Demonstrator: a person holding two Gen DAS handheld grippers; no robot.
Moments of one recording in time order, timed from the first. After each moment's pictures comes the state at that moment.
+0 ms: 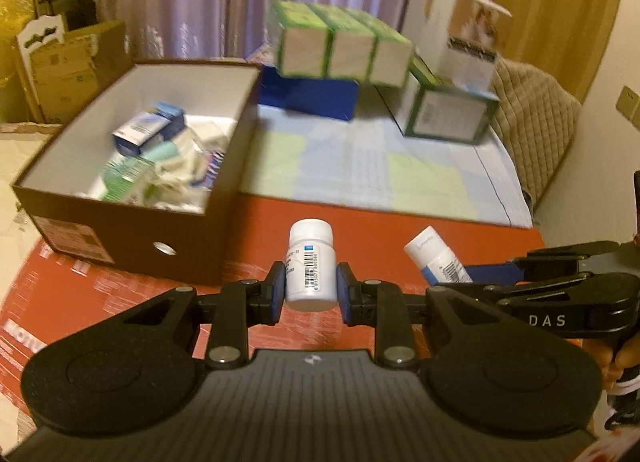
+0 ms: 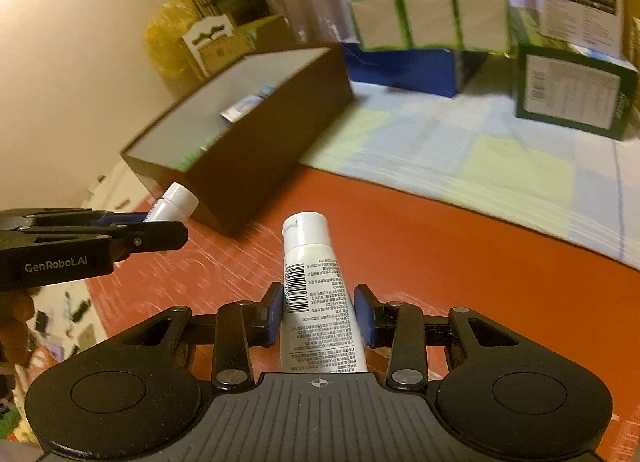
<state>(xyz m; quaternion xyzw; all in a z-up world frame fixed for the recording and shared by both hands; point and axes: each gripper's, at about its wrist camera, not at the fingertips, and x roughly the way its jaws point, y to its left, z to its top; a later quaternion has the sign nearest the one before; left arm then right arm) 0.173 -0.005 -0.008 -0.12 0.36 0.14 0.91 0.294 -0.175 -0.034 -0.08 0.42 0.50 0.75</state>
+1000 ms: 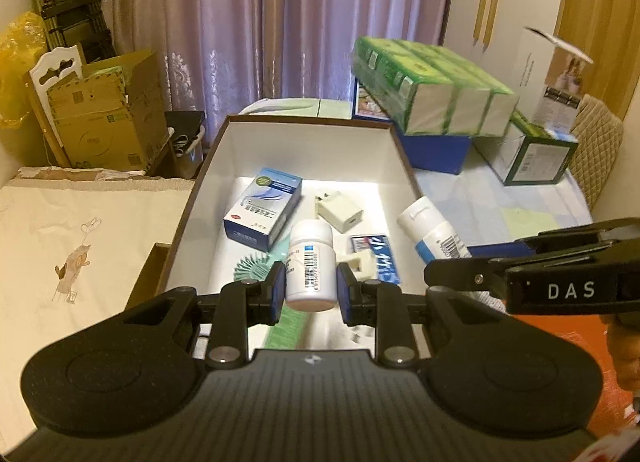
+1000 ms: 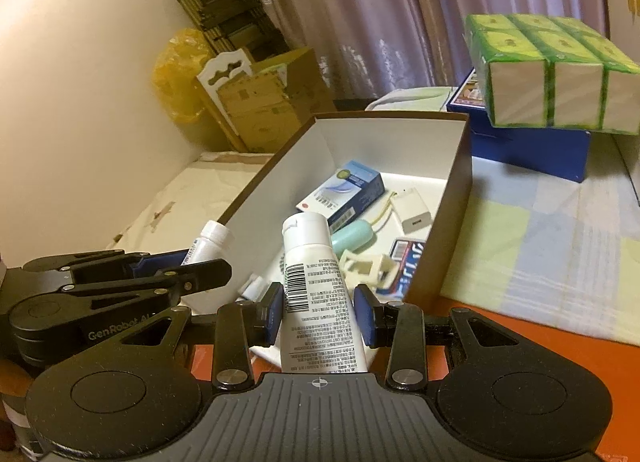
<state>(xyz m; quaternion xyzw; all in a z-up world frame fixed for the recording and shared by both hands) 0.199 0.211 0.012 -0.07 0.36 0.14 0.92 0.285 0.062 0.009 -0.03 0.42 0.50 0.76</state>
